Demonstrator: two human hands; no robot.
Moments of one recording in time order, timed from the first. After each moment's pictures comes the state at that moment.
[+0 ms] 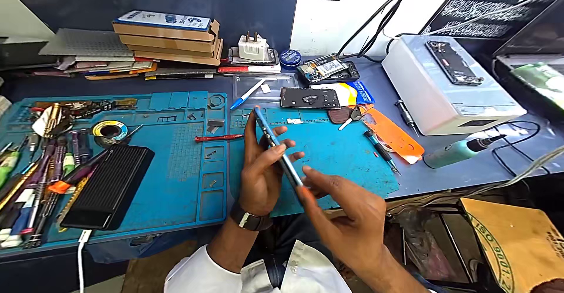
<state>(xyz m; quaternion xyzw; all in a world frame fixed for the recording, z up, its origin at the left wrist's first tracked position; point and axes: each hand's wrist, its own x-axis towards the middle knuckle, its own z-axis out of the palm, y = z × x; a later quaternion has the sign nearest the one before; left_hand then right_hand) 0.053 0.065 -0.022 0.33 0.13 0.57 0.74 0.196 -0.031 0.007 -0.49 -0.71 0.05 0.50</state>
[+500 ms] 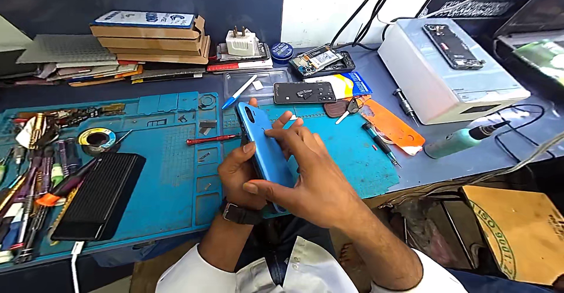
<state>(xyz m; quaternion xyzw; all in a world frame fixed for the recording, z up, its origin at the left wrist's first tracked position) 0.042 0.078 -0.026 0.29 -0.02 0.52 0.81 0.178 0.018 0.042 -0.61 -0.71 0.20 0.30</state>
